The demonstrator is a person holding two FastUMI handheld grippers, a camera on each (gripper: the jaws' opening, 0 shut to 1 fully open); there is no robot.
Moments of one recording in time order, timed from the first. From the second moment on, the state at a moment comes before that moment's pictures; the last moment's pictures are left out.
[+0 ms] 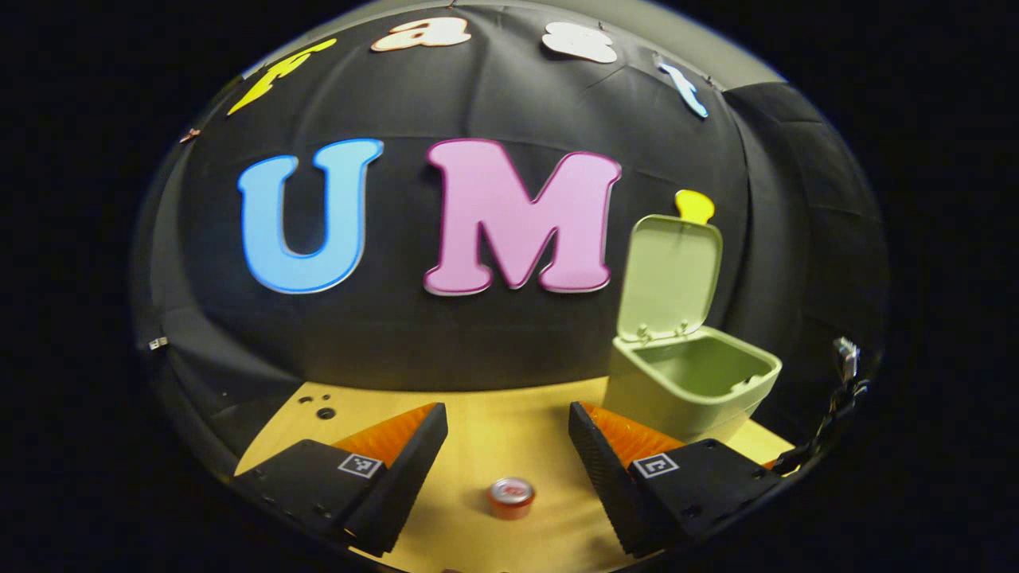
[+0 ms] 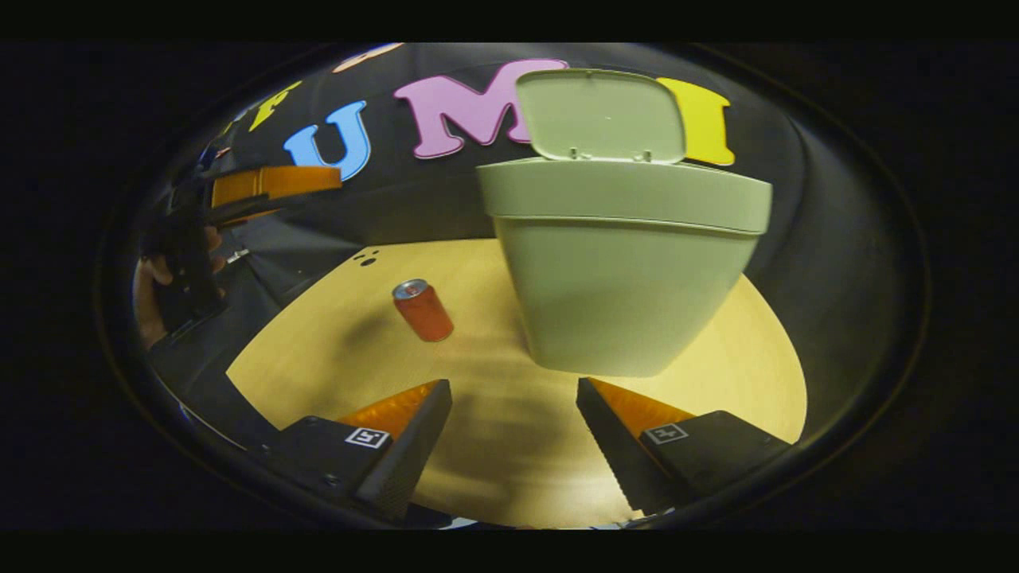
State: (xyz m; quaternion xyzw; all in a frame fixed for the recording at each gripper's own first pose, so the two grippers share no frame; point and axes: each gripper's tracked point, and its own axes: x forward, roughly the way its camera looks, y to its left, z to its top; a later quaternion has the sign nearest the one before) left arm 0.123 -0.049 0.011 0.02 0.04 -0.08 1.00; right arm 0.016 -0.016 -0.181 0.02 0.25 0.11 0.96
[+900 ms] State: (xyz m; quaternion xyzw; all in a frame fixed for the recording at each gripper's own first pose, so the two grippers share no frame) left arm 0.061 0.128 -0.136 -0.05 0.18 0.02 0.98; right arm 0.124 0.129 -0.225 -0.04 0.25 0.15 0.96
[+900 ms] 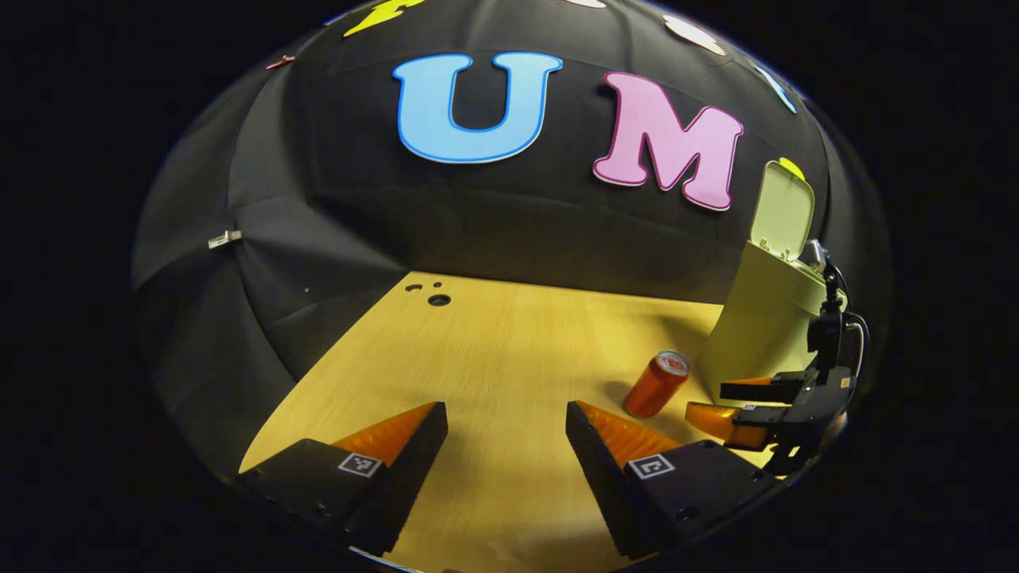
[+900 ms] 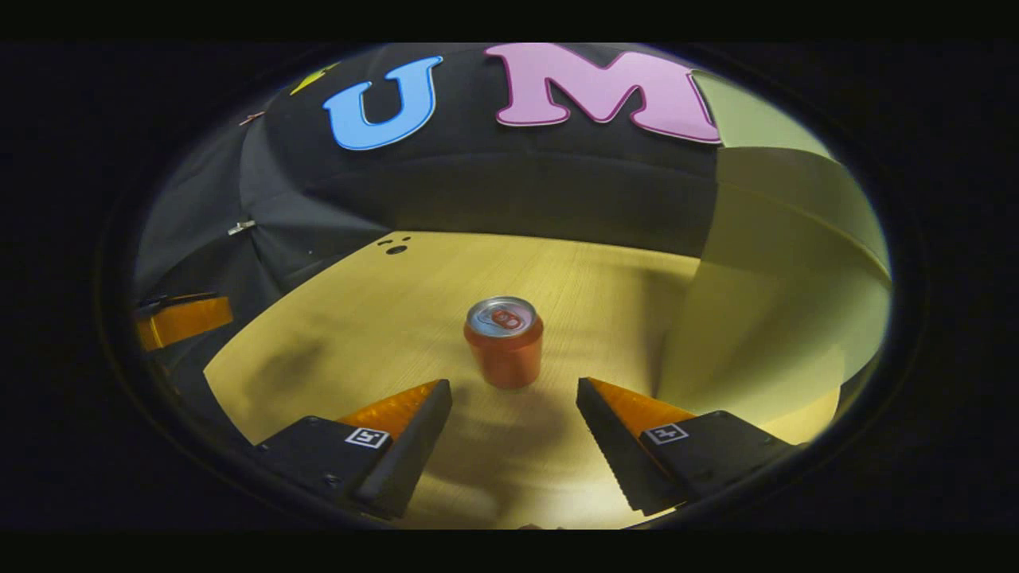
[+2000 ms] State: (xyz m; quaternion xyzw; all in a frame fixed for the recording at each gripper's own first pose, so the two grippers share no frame) left arm 0.061 0.153 -0.205 -0.08 0.23 0.05 0.97; right arm 0.217 0.160 -0.263 -0.07 0.23 0.12 0.96
